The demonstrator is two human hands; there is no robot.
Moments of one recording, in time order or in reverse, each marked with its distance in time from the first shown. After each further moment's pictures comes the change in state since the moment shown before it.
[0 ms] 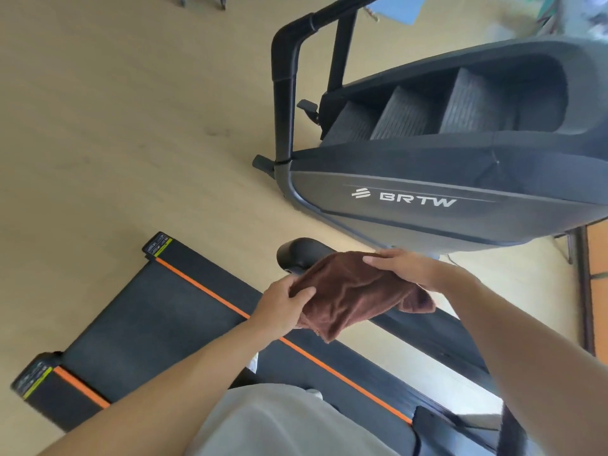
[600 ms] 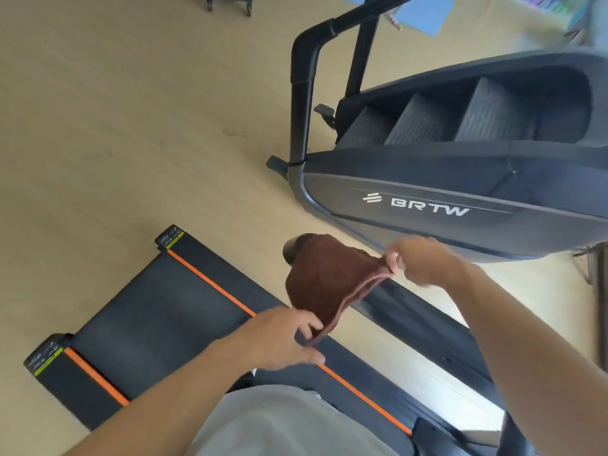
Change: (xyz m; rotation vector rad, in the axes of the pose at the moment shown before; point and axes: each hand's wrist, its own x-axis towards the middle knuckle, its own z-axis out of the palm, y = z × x) left_hand -0.054 0.002 -0.011 0.593 -0.289 0.120; right_hand -0.006 -0.015 -0.007 -0.902 0.258 -0.184
